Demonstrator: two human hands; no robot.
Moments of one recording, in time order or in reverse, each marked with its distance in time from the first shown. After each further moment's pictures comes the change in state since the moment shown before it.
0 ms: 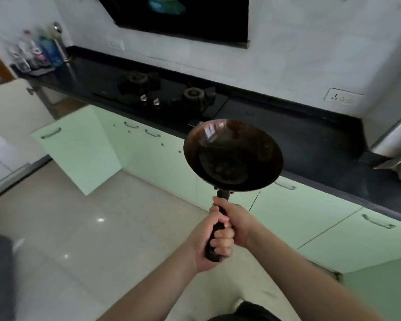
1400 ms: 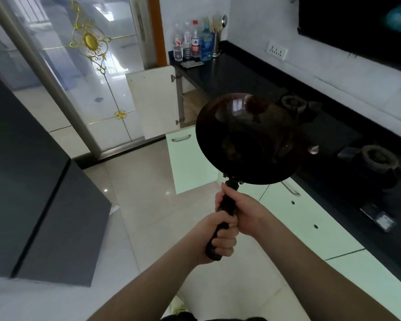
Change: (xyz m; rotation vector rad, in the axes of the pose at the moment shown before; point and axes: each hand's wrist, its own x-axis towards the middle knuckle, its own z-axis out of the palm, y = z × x) left_hand -0.123 0.386 -0.286 -0.089 0.108 0.398; right_hand 0.331 -0.114 0.434 -0.132 -0.566 0.204
